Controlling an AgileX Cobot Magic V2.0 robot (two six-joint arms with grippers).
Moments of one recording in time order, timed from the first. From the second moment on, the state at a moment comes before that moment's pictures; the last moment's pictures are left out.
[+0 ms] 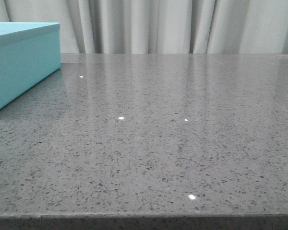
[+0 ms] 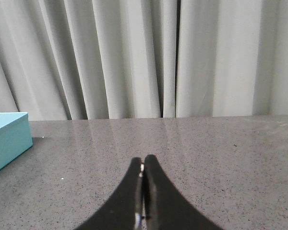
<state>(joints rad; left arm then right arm) -0.01 0.02 -0.20 -0.08 0.21 0.10 0.34 -0.02 -0.54 -0.22 0.55 0.35</state>
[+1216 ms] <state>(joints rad) 0.03 0.00 0.00 -0.08 0.09 0.00 0.33 -0.02 -0.52 -0.22 0.54 0.35</state>
